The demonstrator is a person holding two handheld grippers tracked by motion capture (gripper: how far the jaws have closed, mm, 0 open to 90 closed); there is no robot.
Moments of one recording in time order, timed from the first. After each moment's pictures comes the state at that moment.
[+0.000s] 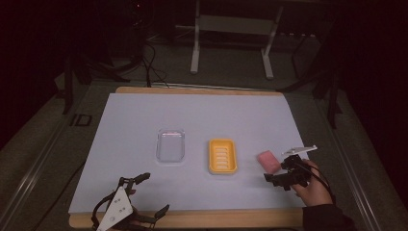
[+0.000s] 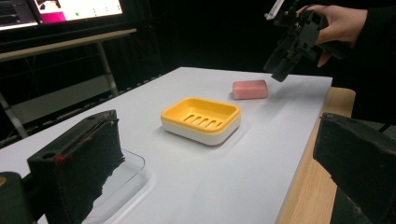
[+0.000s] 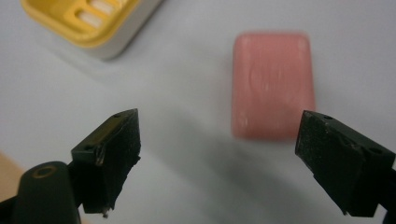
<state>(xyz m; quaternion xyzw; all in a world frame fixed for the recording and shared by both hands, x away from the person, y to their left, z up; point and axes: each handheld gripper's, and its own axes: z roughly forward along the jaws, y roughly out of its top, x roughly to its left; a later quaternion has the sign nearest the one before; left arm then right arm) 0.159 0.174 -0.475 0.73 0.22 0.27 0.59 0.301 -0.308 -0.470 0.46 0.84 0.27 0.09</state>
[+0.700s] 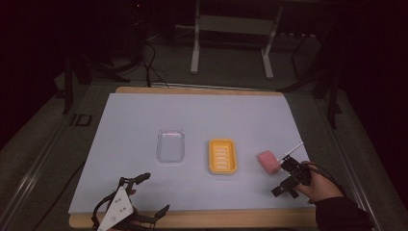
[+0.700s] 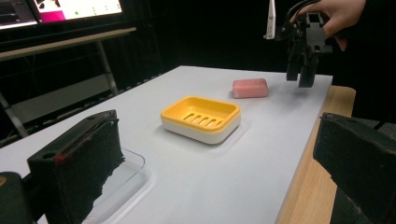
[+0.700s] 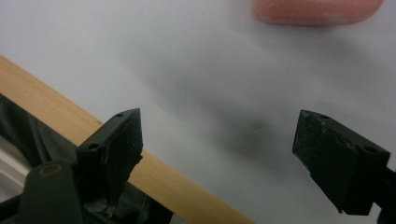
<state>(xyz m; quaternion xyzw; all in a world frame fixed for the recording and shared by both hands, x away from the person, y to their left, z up) 0.159 0.173 -0.476 0.73 0.22 0.27 0.59 0.310 -0.309 -0.473 0.47 0.88 0.08 -0.05</state>
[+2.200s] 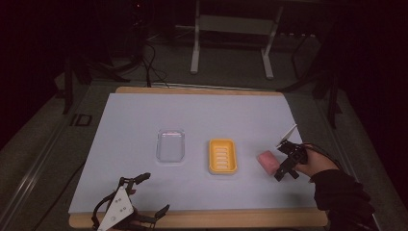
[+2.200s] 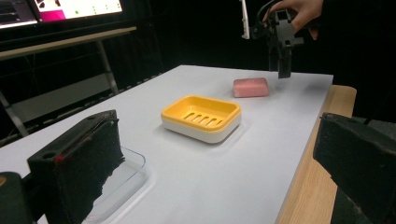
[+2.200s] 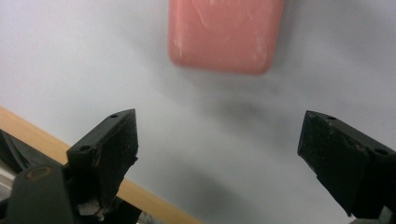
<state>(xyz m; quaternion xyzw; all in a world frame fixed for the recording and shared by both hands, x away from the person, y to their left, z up) 0.159 0.173 -0.476 0.73 0.22 0.27 0.59 0.370 -0.310 -0.465 0.46 0.88 0.01 -0.06</state>
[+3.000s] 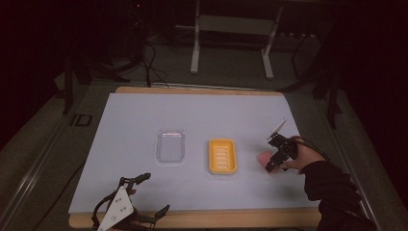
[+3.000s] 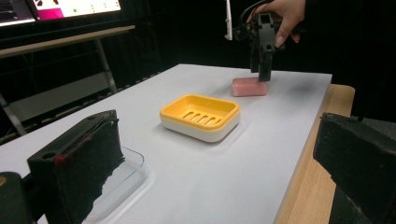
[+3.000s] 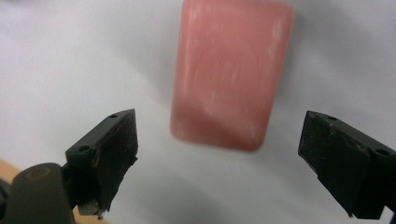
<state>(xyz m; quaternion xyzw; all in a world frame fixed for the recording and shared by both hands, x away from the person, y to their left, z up) 0.160 0.173 -0.476 0.73 0.22 0.27 0.59 0.392 -0.286 -0.469 0.44 0.90 0.03 -0.02</state>
